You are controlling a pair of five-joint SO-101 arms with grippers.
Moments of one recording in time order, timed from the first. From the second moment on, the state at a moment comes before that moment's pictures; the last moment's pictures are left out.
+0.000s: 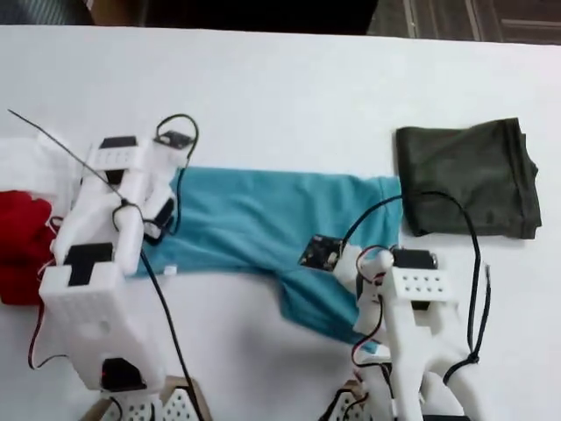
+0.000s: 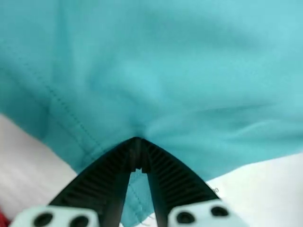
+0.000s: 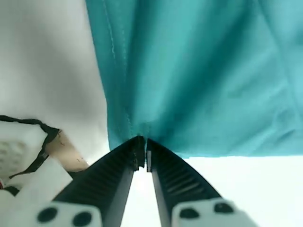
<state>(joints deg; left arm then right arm) -12.8 23.0 7.8 78.5 -26.4 -2.7 -34.5 63.9 75.1 65.7</state>
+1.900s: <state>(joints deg) -16.4 -1.1 41.4 52.0 -26.8 -27.0 -35.4 73.5 66.6 61.1</state>
